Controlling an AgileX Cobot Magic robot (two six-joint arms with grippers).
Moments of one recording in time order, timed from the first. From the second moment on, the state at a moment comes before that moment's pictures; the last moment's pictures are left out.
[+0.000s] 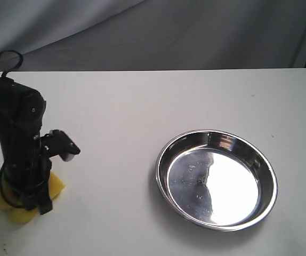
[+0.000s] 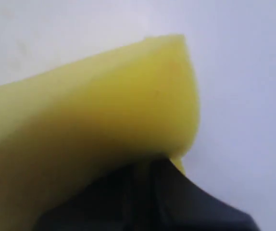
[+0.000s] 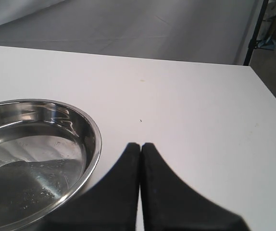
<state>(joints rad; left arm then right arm) -0.36 1.95 -1.03 0.09 1.00 0.46 0.00 0.01 0.00 0.05 0.34 -0.12</state>
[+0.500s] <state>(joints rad) -0.37 1.97 -1.19 -0.04 0.39 0.24 0.00 0.01 0.00 0.05 0.34 -0.12</state>
